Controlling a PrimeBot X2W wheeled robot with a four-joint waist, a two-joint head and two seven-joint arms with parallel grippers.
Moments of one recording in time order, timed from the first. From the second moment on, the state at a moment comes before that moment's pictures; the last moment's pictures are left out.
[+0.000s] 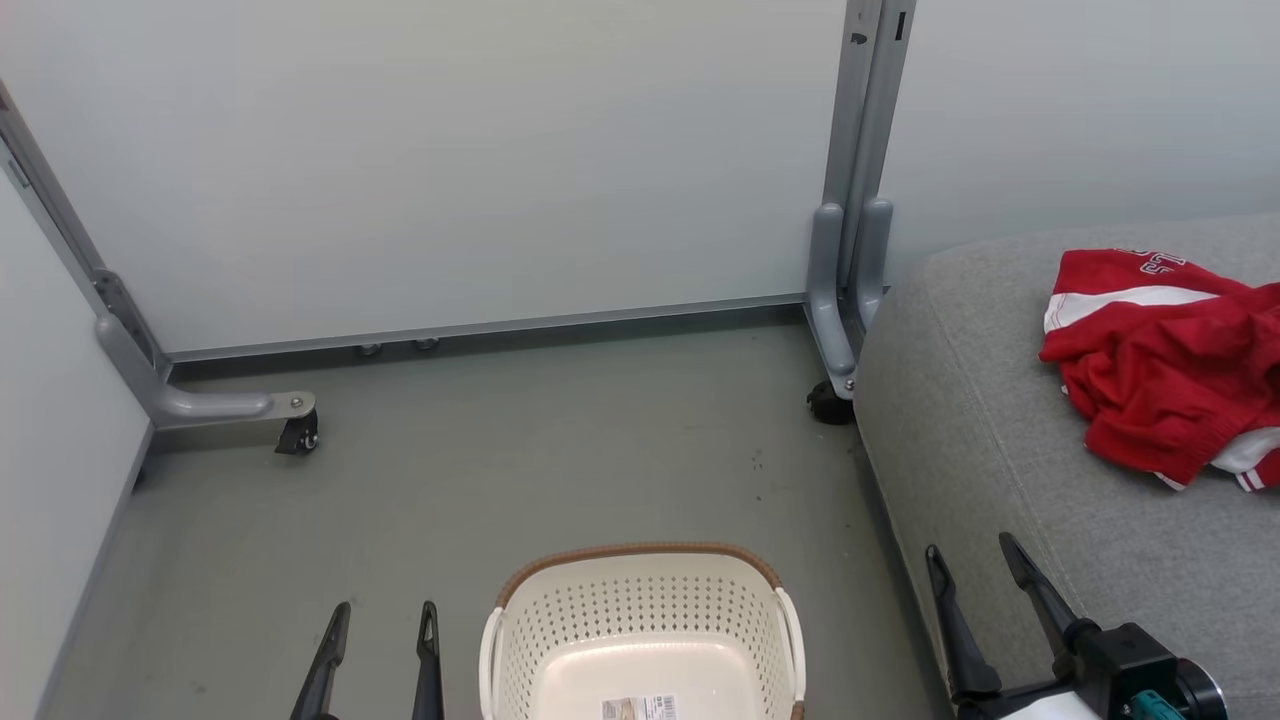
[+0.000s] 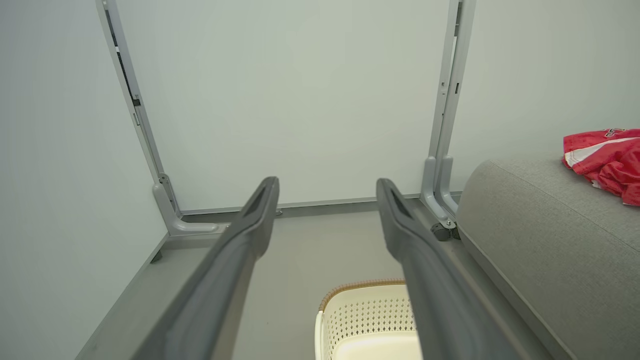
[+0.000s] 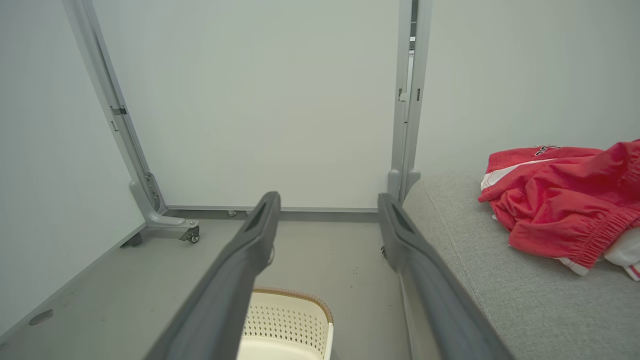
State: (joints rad) left arm 0.27 0.05 -0.14 -0.01 -0.09 0.02 -0.26; right arm 0.18 -0.06 0.08 0.06 0.10 0.13 -0.26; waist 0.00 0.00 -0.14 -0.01
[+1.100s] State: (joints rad) left arm 0.19 0.07 -0.10 0.10 -0.54 -0.02 -0.18; right arm 0.13 -0.07 0.06 0.14 0.54 0.13 -0.18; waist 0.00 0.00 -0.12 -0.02
